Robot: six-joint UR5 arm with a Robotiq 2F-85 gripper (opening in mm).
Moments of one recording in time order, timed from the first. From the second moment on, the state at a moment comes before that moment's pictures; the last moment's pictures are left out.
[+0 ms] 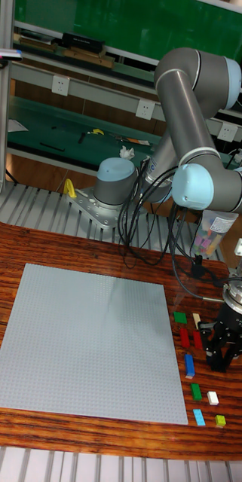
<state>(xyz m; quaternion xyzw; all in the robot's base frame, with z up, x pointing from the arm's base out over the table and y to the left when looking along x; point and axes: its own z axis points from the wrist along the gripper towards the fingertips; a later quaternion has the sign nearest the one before) 0.634 0.264 0.049 0.02 1.00 0.04 0.06</state>
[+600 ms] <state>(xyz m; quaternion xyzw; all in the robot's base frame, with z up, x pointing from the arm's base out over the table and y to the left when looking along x) 0.631 0.230 0.048 -0.04 1.00 0.03 0.05</state>
